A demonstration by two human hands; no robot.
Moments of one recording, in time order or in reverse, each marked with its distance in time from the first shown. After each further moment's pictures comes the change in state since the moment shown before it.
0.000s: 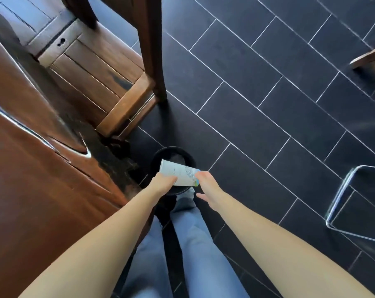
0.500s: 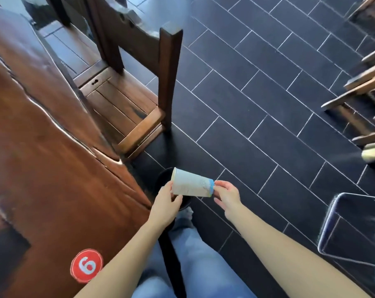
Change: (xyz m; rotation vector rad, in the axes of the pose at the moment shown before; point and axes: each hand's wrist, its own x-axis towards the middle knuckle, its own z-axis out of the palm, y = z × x) left_hand -0.125 -0.024 -0.014 0.009 0.218 0.500; right_hand -0.109 -0.018 -0.018 0.231 0.289 -0.222
